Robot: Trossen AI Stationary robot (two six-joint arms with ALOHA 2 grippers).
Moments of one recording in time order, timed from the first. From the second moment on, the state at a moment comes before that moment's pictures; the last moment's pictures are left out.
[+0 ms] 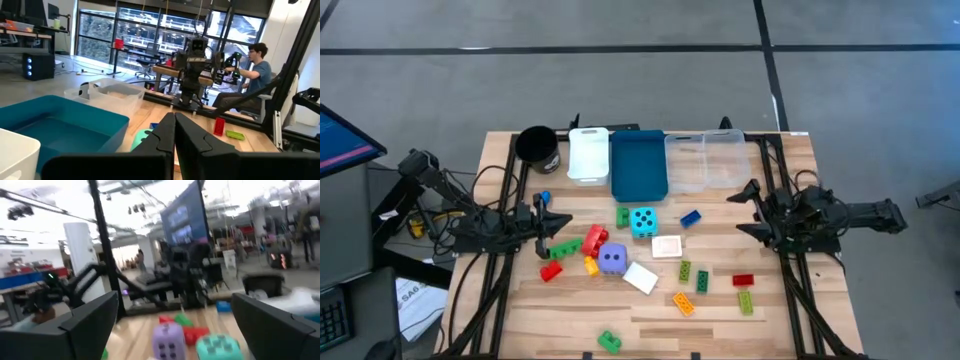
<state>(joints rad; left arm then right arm) -0.61 0.53 0.01 0.70 -0.89 -0.09 0.04 0.07 0.08 0.25 -0.07 0.18</state>
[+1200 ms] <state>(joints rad) -0.61 0.53 0.01 0.67 -0.89 -0.09 0.06 0.95 0.51 -0.18 0.03 0.02</state>
